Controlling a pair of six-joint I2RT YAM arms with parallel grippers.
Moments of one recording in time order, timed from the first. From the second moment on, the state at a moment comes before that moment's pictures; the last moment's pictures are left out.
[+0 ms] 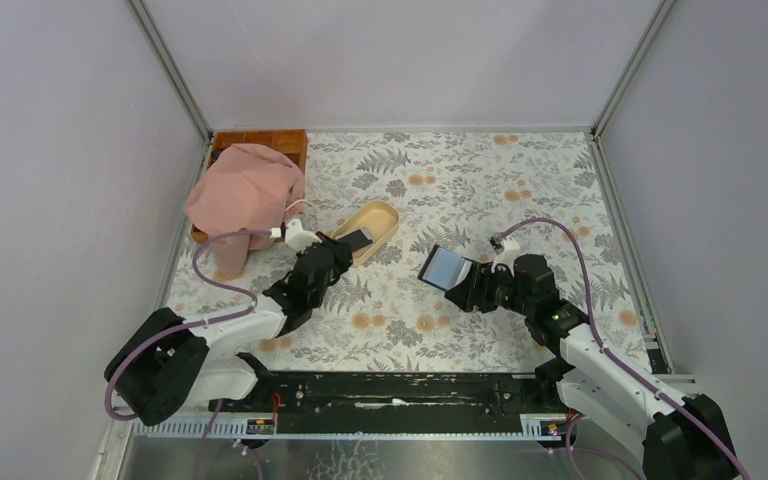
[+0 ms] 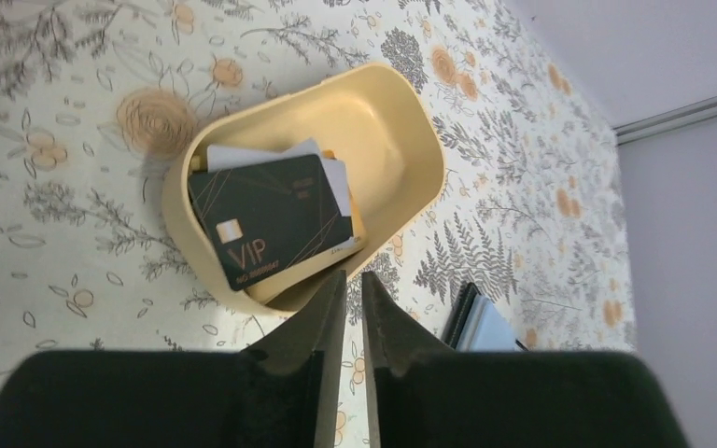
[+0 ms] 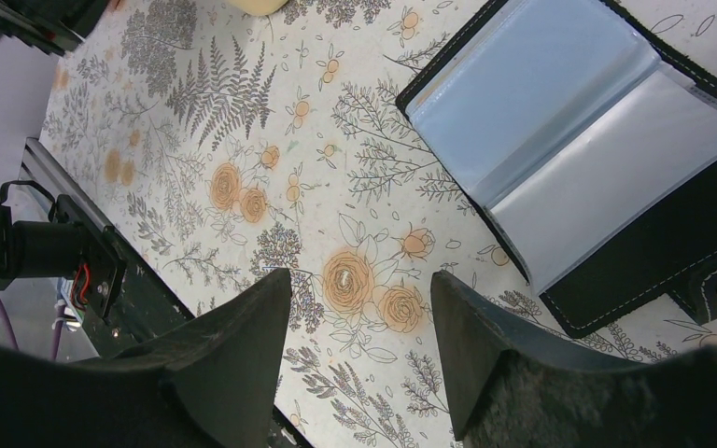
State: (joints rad) left arm -0.68 1.24 0.35 0.49 -0.48 -0.99; right arm 0.45 0.81 0.30 -0.01 -0.38 0.50
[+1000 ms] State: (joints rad) left arm -0.61 1.60 0.71 0.19 -0.35 -0.88; right arm 0.45 0.82 0.30 -0.01 -0.36 0.50
